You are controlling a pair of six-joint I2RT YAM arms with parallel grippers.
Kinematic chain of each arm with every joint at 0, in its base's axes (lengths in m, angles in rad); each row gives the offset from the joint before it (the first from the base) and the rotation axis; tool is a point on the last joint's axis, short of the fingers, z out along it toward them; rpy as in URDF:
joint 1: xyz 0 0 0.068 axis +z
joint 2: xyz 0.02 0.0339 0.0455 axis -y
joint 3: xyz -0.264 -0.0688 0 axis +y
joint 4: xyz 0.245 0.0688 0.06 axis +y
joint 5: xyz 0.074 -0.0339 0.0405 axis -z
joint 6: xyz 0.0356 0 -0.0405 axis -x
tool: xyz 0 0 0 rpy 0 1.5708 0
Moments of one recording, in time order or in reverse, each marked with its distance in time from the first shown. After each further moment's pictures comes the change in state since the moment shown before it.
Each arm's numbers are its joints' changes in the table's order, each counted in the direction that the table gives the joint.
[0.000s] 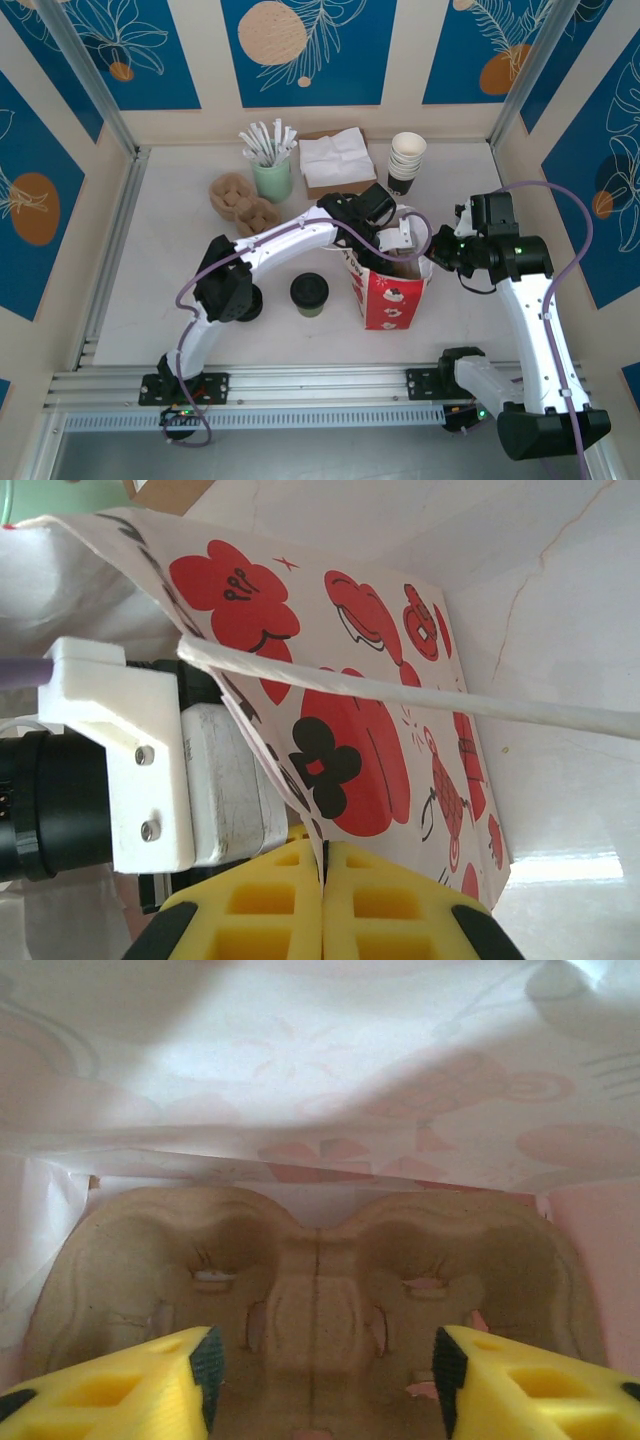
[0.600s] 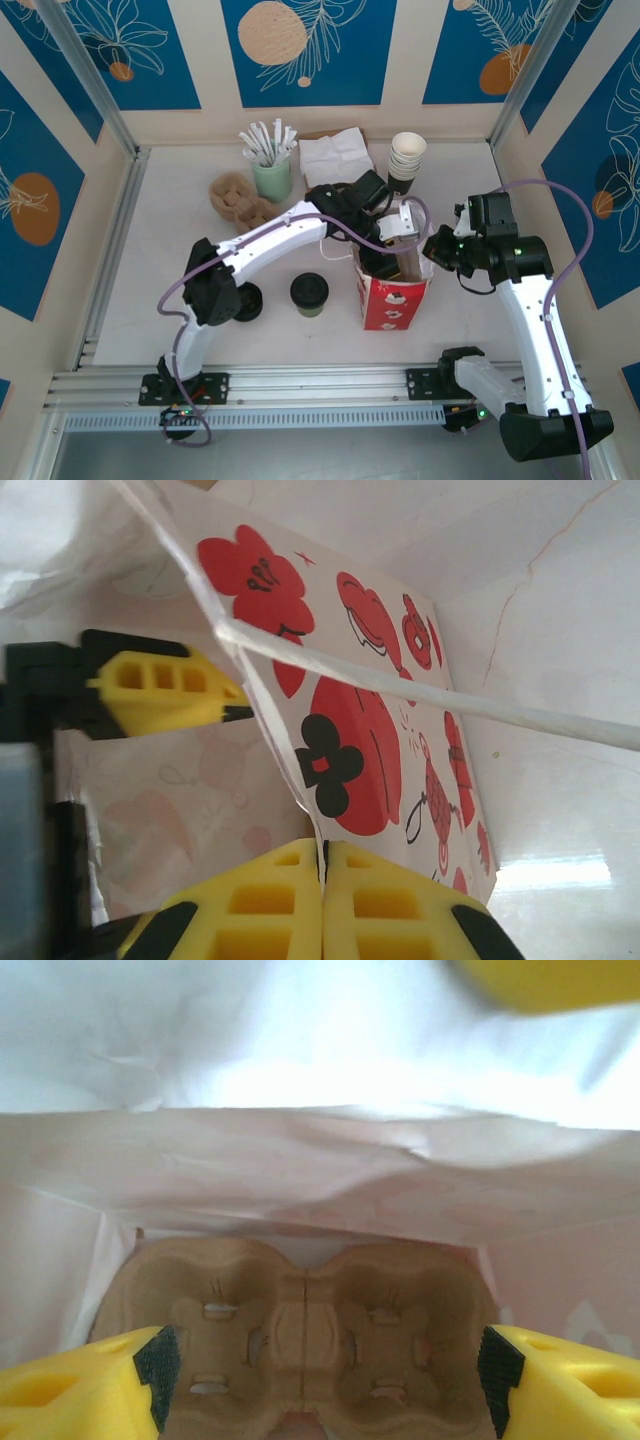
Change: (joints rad) left arm 0.000 0.098 -0.029 -0.014 0.035 0.058; right arm 0.025 0.002 -0.013 0.003 0.043 -0.013
